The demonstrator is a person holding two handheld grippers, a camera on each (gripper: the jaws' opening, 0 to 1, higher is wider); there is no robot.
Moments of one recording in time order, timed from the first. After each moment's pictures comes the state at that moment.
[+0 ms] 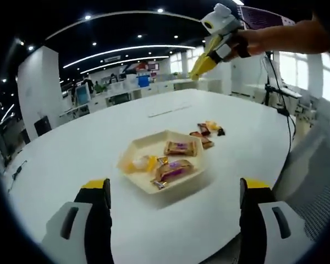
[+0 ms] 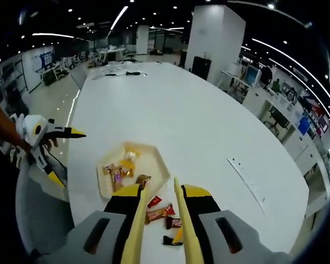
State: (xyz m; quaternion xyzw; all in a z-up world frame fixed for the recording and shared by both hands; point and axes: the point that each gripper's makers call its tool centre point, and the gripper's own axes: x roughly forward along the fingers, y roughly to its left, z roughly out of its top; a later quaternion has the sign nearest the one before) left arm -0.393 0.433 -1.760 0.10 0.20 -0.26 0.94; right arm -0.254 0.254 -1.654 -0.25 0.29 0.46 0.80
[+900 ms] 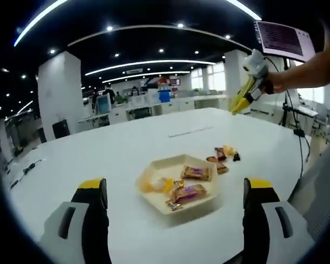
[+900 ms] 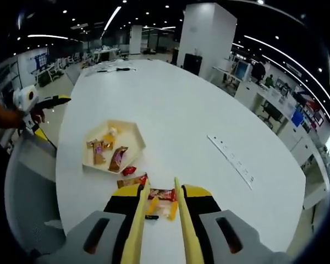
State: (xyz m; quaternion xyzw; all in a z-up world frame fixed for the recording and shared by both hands) left arm -0.384 0.434 -1.713 0.08 0.13 -0.19 0.97; right arm -0.236 0.158 -1.686 -0.25 0.29 0.43 0.82
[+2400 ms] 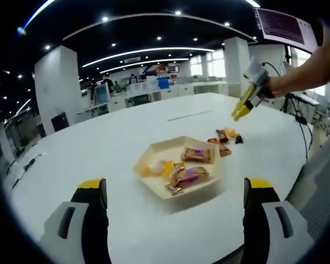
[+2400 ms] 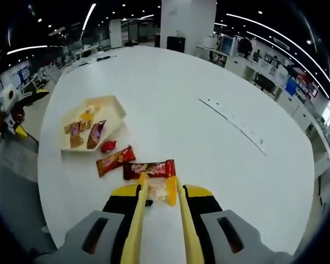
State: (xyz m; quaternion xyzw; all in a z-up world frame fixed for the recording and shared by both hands) left arm -0.384 0.441 -1.747 0.09 0.18 -0.19 0.96; right arm -0.221 0.136 -1.782 -0.21 0.36 0.37 0.83
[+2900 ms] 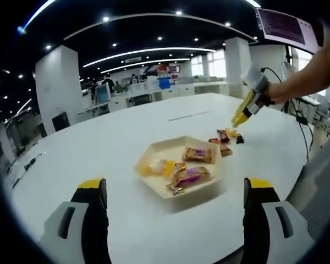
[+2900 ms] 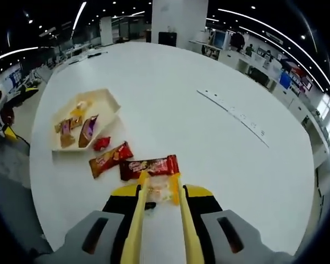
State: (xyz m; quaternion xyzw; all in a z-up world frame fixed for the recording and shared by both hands) left arm -0.383 0.444 -1.749 0.09 0.19 -0.18 0.96; right arm -0.226 0.145 -1.805 -0.22 0.38 0.36 0.83
